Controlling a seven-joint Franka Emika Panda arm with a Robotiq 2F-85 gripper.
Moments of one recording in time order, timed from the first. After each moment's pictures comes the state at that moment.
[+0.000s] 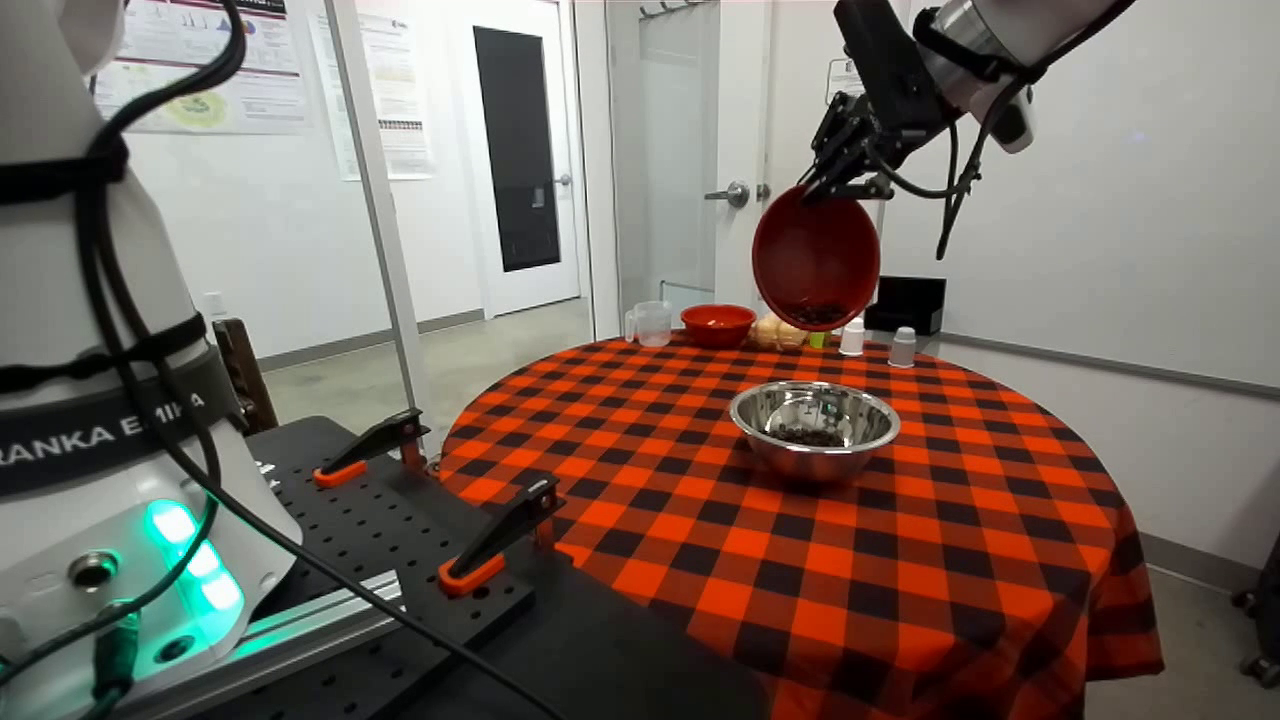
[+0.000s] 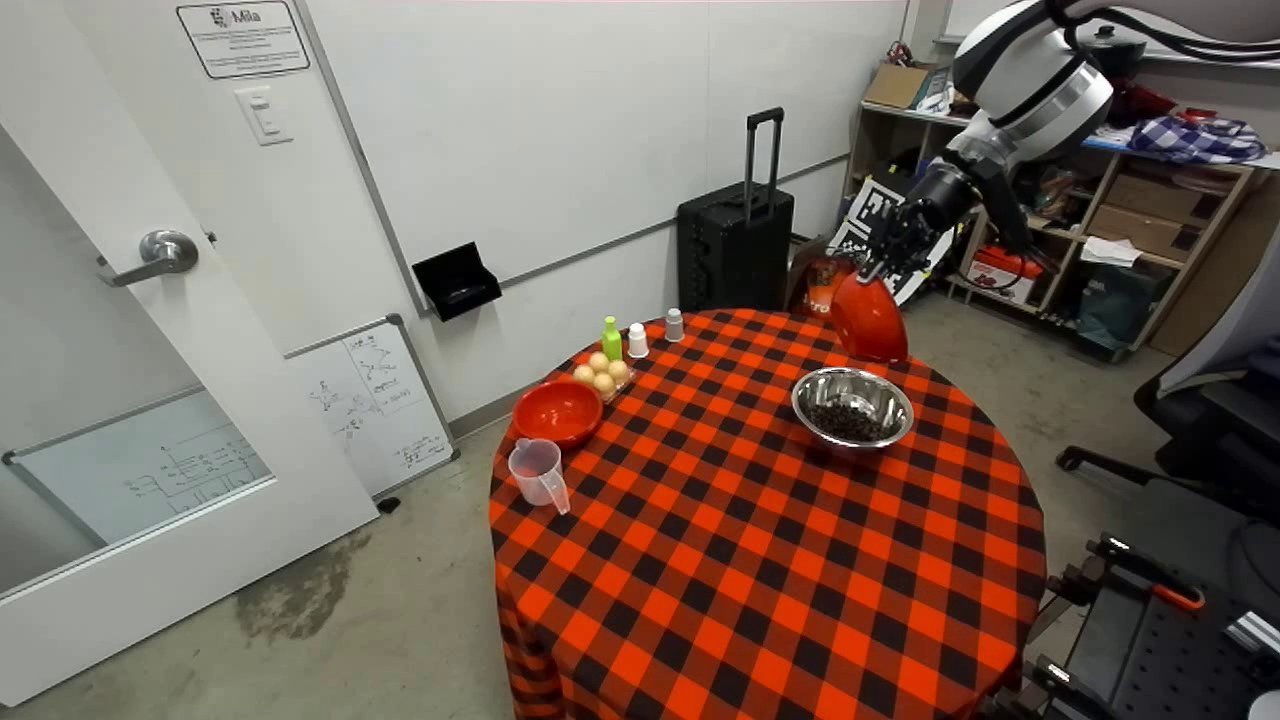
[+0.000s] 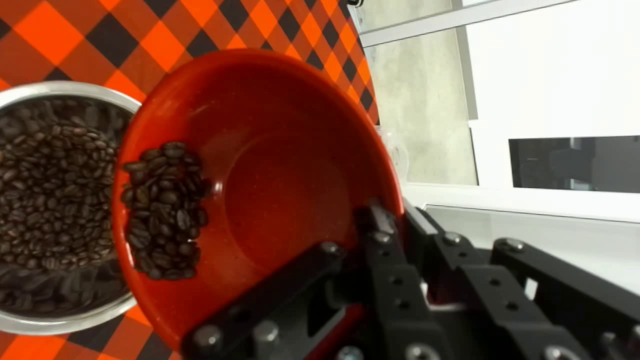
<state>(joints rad) -0.41 0.47 -0.20 -1.76 0.91 1.69 -0.51</state>
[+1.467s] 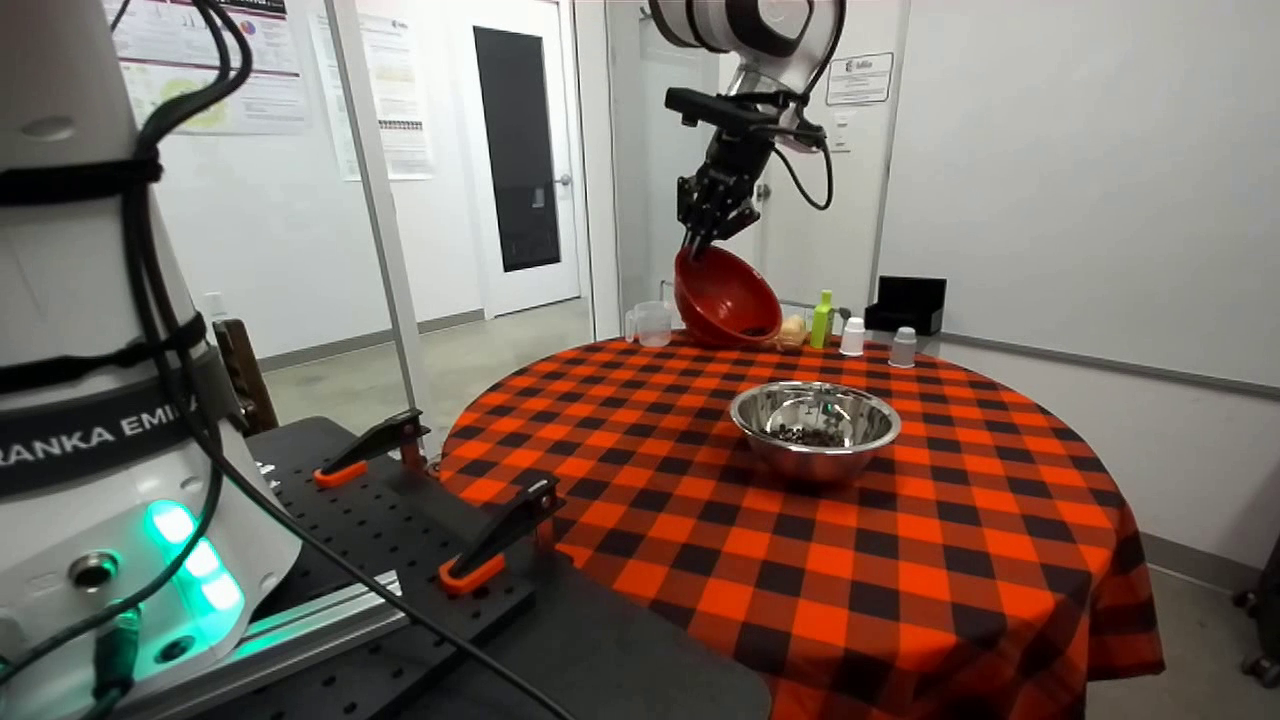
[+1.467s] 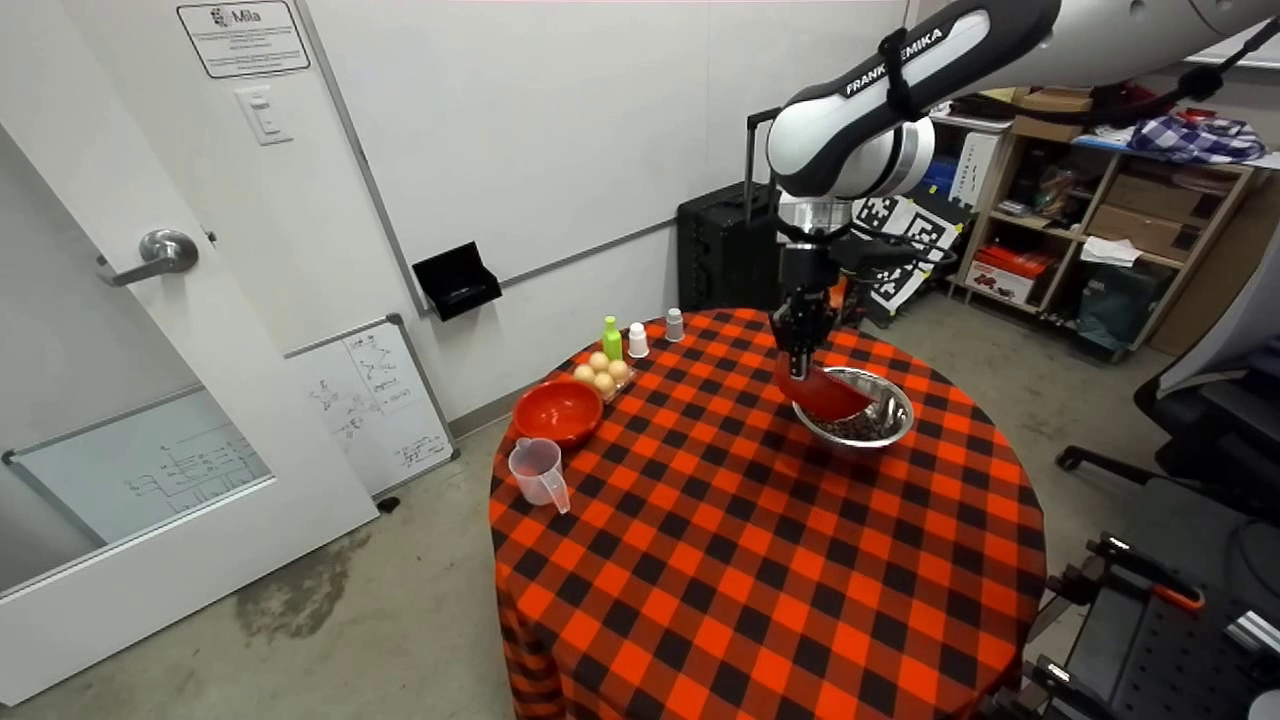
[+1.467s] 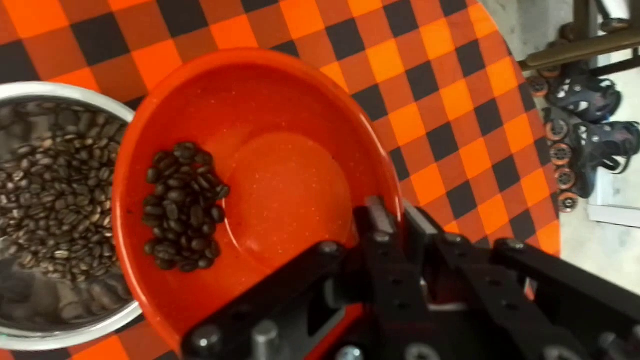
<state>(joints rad) -0.09 0.49 -0.04 -1.75 0.31 1.92 -0.22</state>
